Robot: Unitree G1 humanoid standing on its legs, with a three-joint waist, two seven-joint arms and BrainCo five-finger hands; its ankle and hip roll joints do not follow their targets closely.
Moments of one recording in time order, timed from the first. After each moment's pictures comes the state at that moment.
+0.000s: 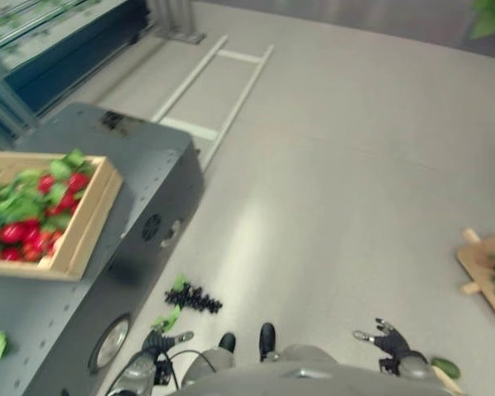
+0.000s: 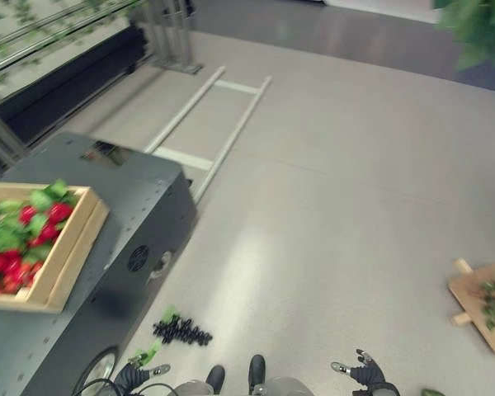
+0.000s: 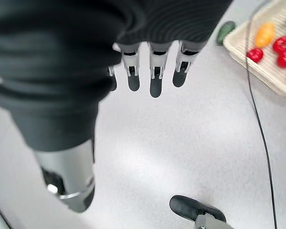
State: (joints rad) left arm -0.02 0.28 -0.14 1.22 -0.13 -0.20 0.04; right arm 0.05 -0.34 0.13 1.14 0.19 -0.18 -0.05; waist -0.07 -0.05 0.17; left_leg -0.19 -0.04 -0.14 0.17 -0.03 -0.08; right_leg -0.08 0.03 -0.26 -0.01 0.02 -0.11
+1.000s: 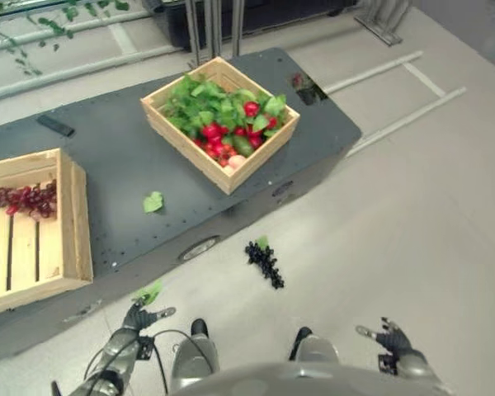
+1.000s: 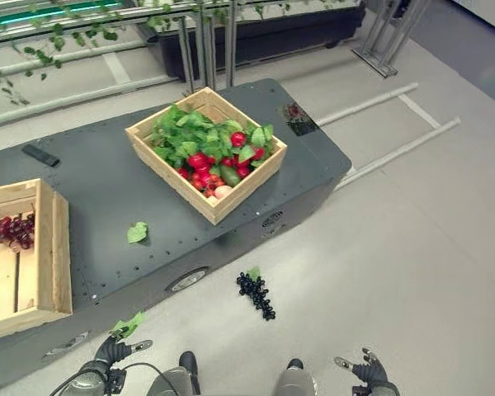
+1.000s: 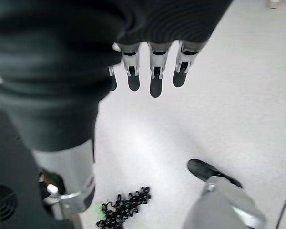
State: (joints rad) left arm -0.05 0.40 -0.13 1.16 -0.14 -0.21 0.04; right arm 0.02 -0.29 0.05 1.20 0.19 -0.17 -0.10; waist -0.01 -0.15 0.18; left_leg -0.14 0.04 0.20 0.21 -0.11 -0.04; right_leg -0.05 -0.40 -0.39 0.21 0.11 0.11
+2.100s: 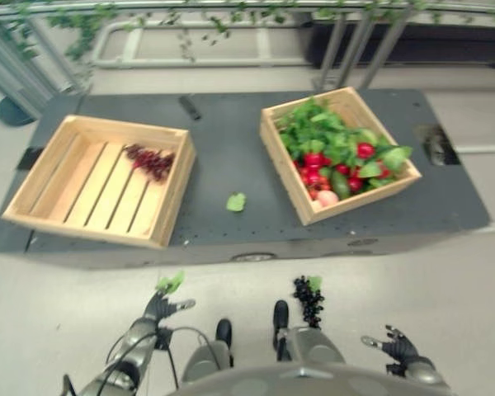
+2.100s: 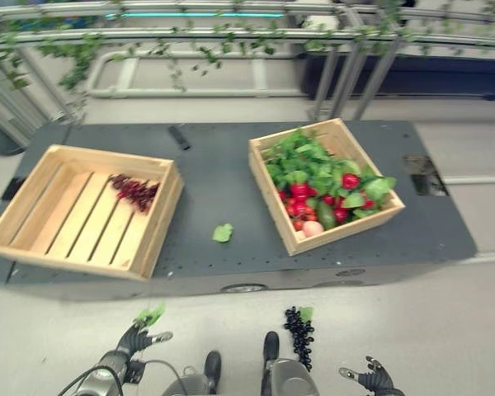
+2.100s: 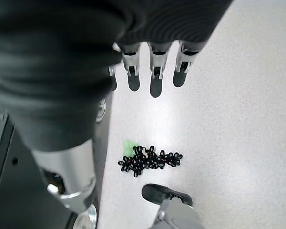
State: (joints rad) left arm -0.11 0.34 -0.17 1.14 -0.10 -0.23 0.04; right arm 0.04 -0.34 0.09 1.19 0.17 -0.17 -0.05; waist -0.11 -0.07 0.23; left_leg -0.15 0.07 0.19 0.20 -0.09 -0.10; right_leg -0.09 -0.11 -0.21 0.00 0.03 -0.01
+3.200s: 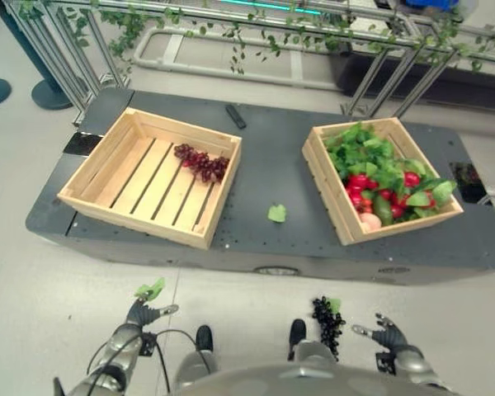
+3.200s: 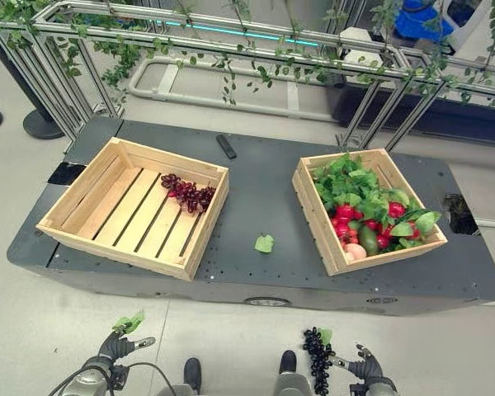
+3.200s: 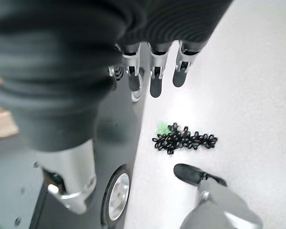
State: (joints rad) left arm -0.06 0.38 -0.15 1.19 -0.10 -0.22 0.06; right arm 0.04 -0.30 0.08 1.19 0.15 -0.17 -0.07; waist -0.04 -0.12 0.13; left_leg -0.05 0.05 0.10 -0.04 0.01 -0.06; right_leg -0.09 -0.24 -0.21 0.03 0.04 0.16
